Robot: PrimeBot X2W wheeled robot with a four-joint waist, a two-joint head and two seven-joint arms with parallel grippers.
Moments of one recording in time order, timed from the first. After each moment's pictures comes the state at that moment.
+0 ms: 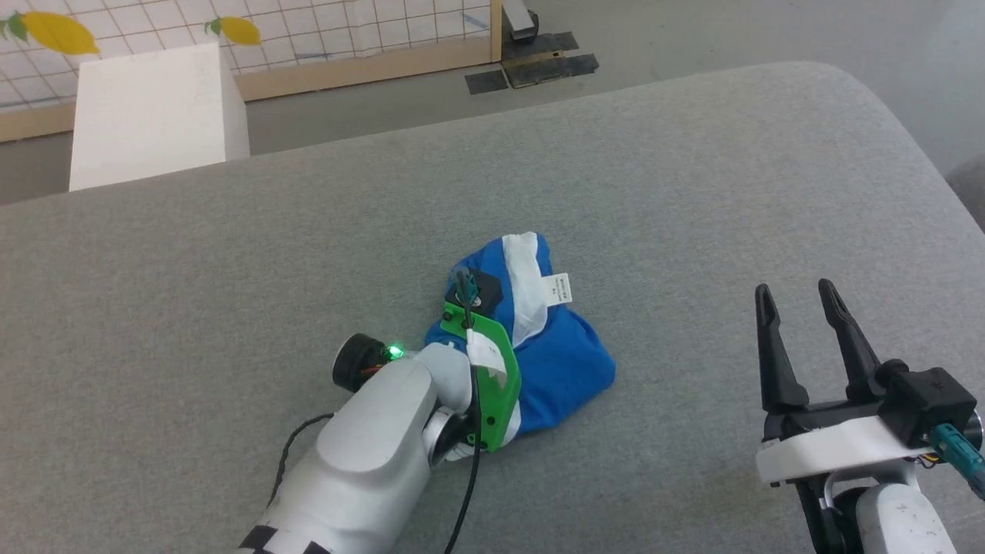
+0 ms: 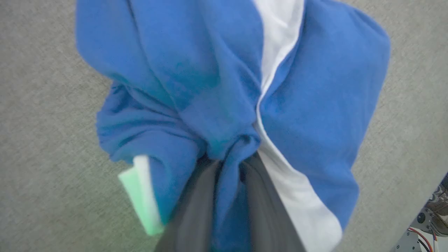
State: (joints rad) left arm -0.67 0.04 -0.67 0.79 -0.49 -0.06 0.54; right arm -0.08 -0.05 -0.02 0.08 0.14 0.13 -0.26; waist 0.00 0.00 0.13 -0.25
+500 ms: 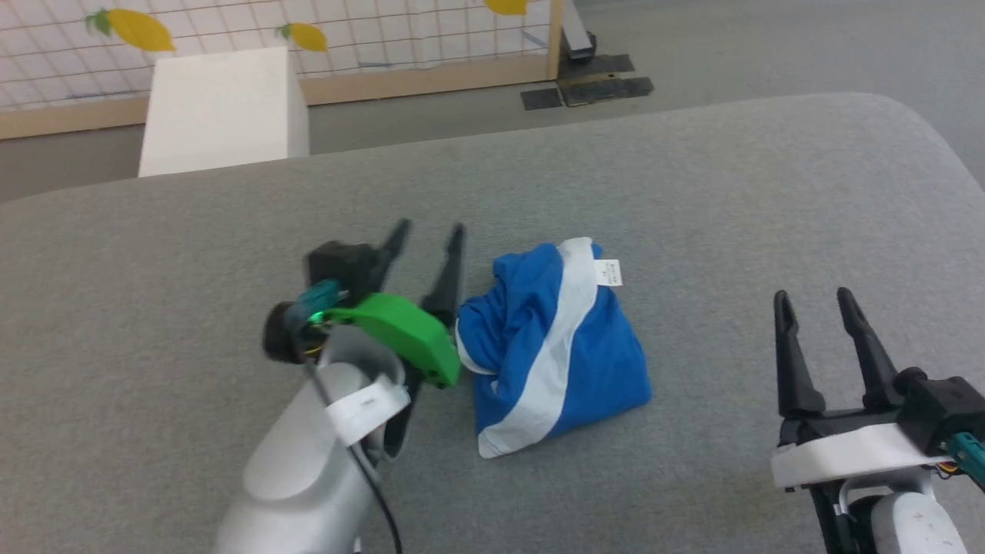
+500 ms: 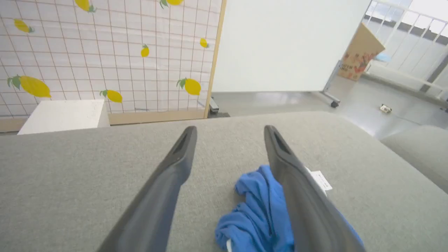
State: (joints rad) left arm -0.53 0.11 -0.46 0.49 -0.52 0.01 -0.17; right arm -0.06 -0.05 -0.05 0.07 0.15 0.13 -0.26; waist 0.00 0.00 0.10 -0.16
